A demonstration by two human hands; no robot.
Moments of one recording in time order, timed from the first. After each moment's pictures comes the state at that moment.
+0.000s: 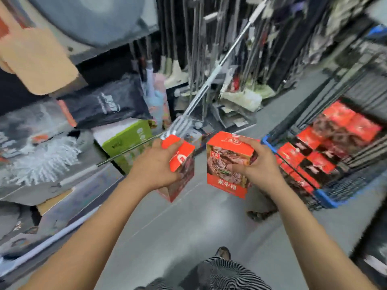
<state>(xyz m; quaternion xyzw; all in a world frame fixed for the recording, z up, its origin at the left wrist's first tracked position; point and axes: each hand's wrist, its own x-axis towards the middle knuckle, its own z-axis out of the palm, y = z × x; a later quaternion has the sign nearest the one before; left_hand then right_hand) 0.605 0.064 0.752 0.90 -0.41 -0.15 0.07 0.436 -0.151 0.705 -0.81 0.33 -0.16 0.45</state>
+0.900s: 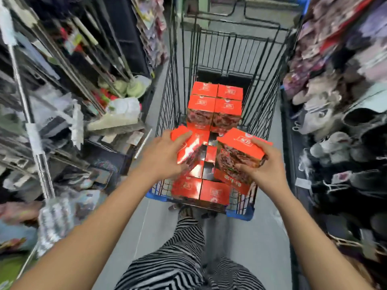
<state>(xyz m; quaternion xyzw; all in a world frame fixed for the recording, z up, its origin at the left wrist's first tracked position) 0.509 -0.466 0.689 0.66 -0.73 -0.18 0.00 0.228 -0.475 0.636 -0.59 0.63 -0.35 0.36</state>
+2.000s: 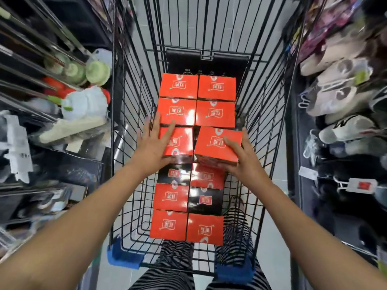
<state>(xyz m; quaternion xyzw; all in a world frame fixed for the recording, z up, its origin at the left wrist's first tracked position) 0.500 -0.664 0.532 0.61 -0.76 -0.20 -0.10 0.215 -0.636 0.526 -0.70 0.58 -0.15 0.39</state>
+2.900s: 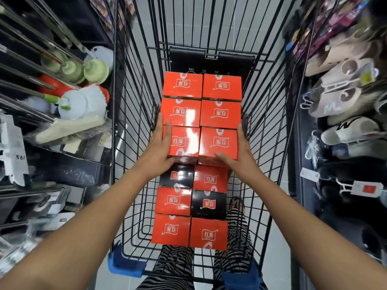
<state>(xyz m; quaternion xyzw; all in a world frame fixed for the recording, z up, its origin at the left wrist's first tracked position) 0.507 -0.665 0.511 0.59 -0.74 -0.33 0.05 0.241 -0.657 0.501 -0.55 0.65 -0.18 0.49</state>
